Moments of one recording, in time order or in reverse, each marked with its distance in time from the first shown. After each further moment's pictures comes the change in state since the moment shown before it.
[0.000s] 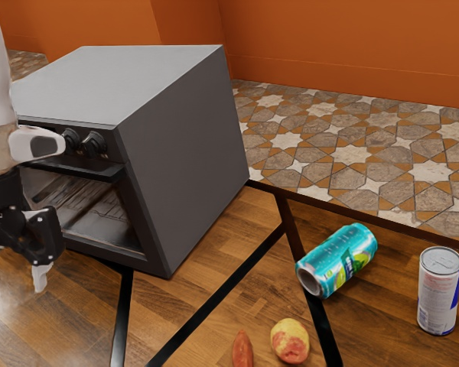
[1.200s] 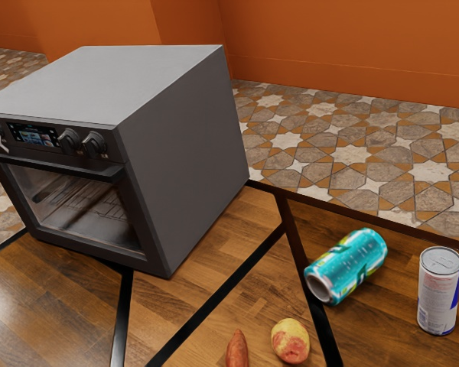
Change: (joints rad) arm 0.675 -0.059 -0.108 -0.257 0.096 1.007 -0.774
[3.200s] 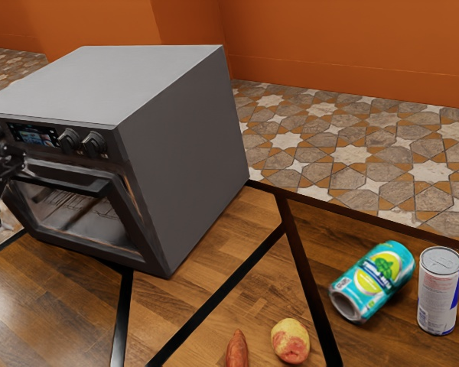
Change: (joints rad) arm 0.033 -0.047 -0.025 -0.228 -0.003 0.226 0.093
